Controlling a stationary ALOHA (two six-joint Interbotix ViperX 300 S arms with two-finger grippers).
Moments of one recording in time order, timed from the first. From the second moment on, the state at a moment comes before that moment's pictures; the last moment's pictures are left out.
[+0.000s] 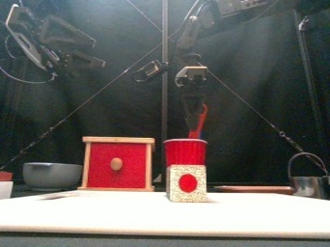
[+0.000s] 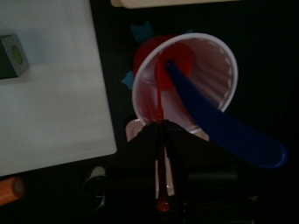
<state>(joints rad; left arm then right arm) 0.03 -0.66 1.21 0.05 -0.53 0.01 -0.18 0.21 -0.04 -0.23 1.30 -0.11</state>
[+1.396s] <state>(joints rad) 0.02 -0.57 1.20 0.06 -0.71 0.00 0.02 -0.44 0.71 -0.26 0.07 0.18</state>
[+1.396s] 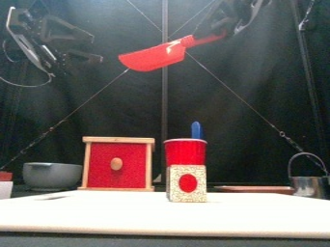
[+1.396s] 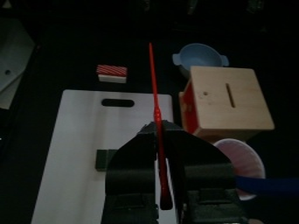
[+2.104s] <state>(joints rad) 0.06 -0.31 1.07 -0.03 -0.71 0.01 -0.05 -0.42 0.79 -0.22 -0.05 0.18</state>
